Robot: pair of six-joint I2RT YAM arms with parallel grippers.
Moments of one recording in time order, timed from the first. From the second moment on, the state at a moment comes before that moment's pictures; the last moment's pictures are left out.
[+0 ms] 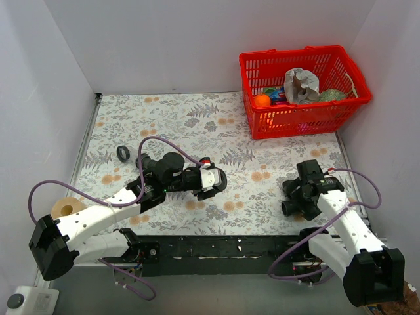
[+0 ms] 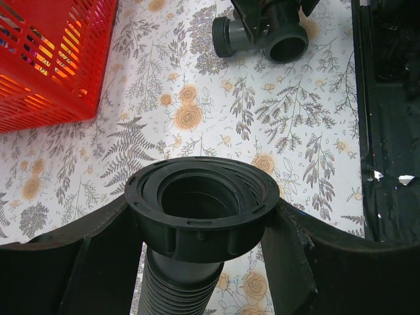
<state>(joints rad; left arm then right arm) -0.89 1.05 0.75 -0.02 0.42 0.47 0.22 0.90 0.57 -0.95 0.23 1.14</state>
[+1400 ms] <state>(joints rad) -0.89 1.07 0.75 -0.04 0.41 0.48 0.15 0.96 0.68 -0.82 0.10 0.84</state>
